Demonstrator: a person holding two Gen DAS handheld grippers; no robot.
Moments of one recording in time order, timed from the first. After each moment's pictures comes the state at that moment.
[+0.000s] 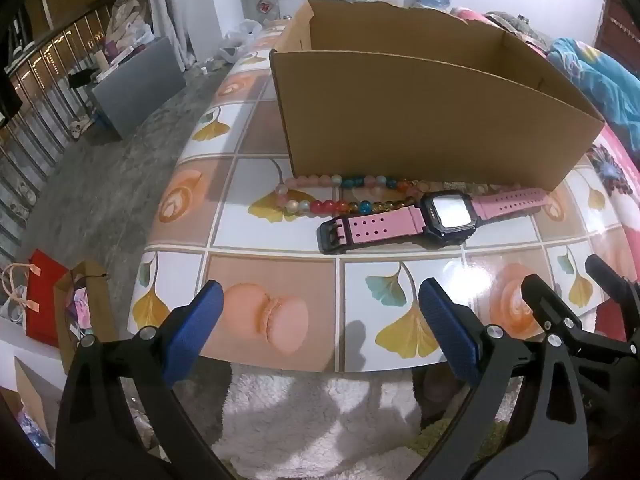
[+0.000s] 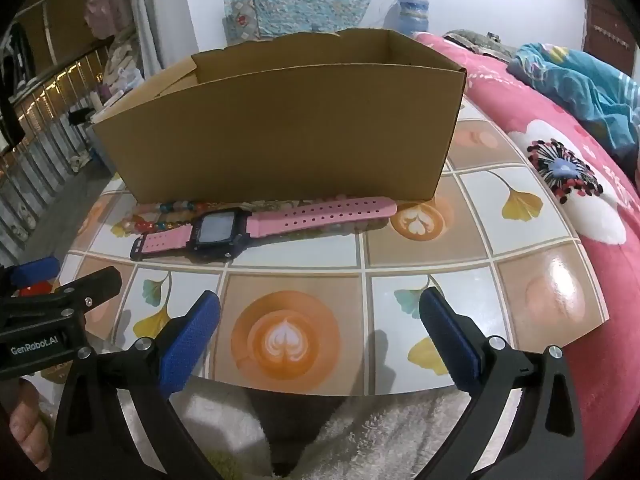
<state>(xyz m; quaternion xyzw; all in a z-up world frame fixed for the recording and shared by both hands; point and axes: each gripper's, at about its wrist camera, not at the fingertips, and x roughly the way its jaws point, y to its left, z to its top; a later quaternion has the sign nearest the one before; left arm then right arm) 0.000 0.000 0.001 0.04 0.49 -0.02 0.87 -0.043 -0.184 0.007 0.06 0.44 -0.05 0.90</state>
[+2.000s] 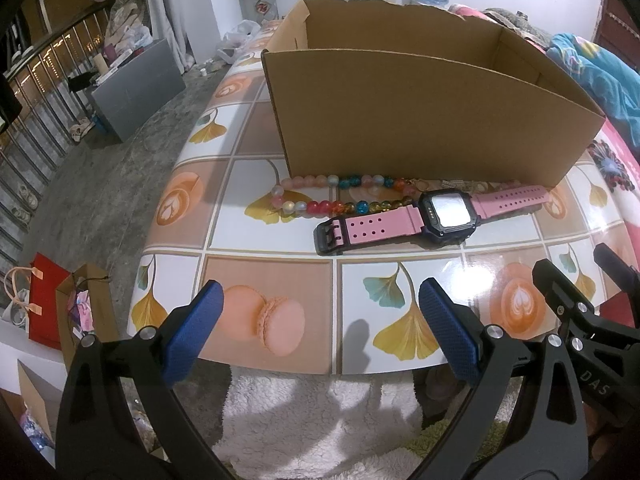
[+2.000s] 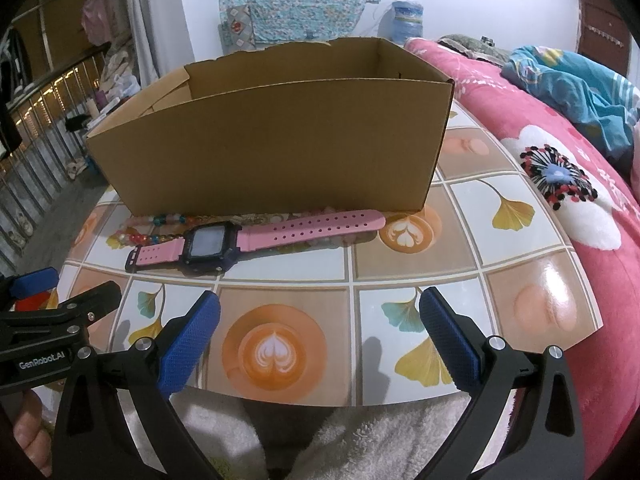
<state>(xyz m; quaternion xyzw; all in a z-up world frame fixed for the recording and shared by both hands) 0.000 -0.005 -0.002 0.04 0.49 -0.03 0.87 -0.039 -0.193 0.015 0.06 0.43 -0.06 0.90</state>
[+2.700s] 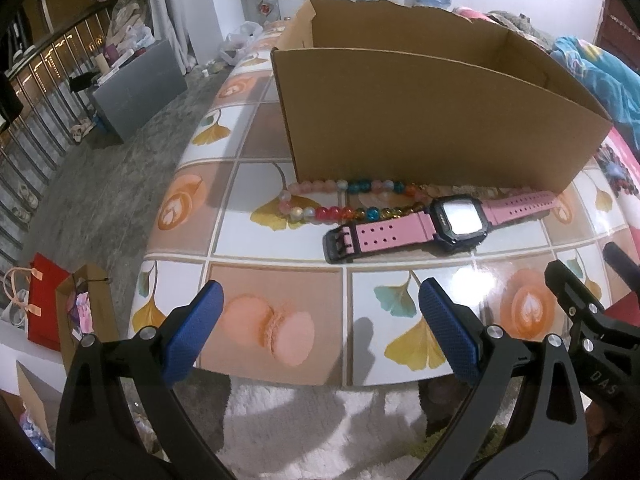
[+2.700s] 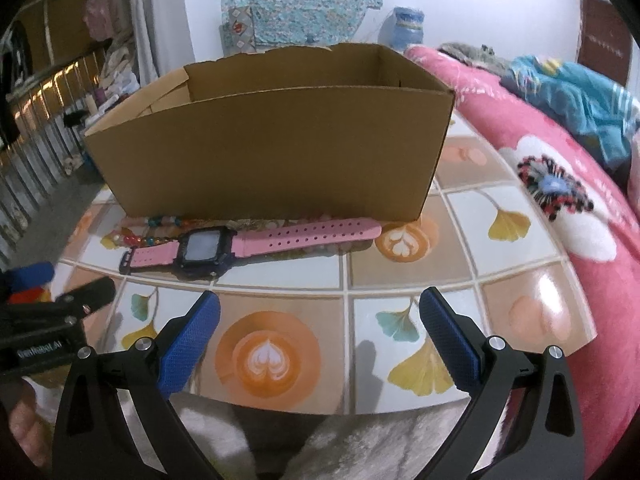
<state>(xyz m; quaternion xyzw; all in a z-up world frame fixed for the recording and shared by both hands) 0.002 0.004 -0.003 0.04 0.48 -0.02 0.87 -0.036 -0.191 0.016 0.03 0.42 -0.07 0.91</state>
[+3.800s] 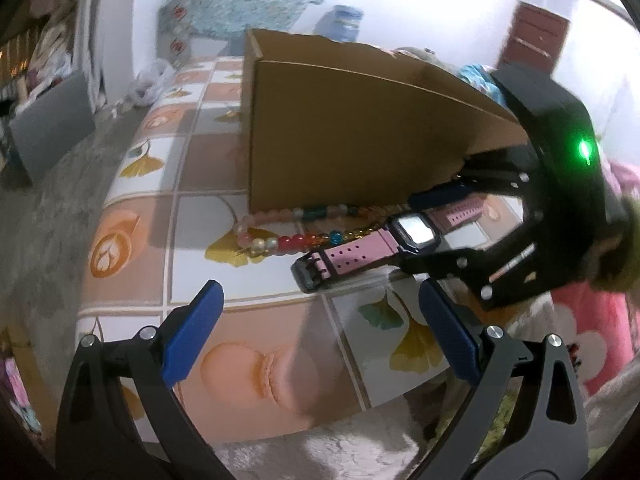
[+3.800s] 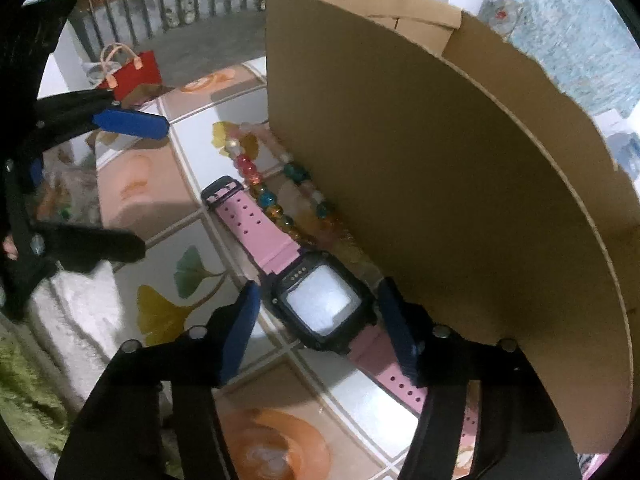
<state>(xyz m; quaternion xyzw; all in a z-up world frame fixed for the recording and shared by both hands) 0.006 0.039 -0.018 0.00 0.40 -0.23 0.89 0.052 -0.117 -0.007 -0.23 0.49 0.29 0.79</state>
